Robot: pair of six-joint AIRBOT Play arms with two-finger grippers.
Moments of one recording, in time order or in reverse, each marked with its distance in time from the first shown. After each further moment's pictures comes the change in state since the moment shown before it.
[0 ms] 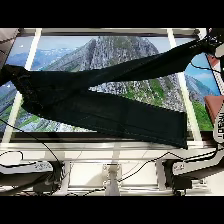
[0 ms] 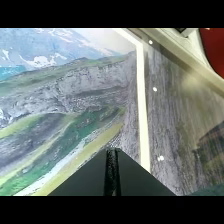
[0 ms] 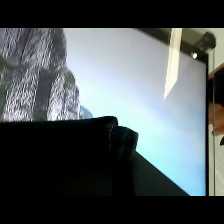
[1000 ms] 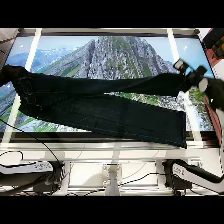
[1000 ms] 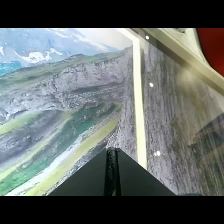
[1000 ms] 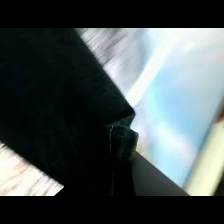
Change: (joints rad) left arm 0.000 0.000 0.000 0.003 -0.031 -0.003; right arm 0.067 0.388 -0.756 -0.207 -0.098 -0.298
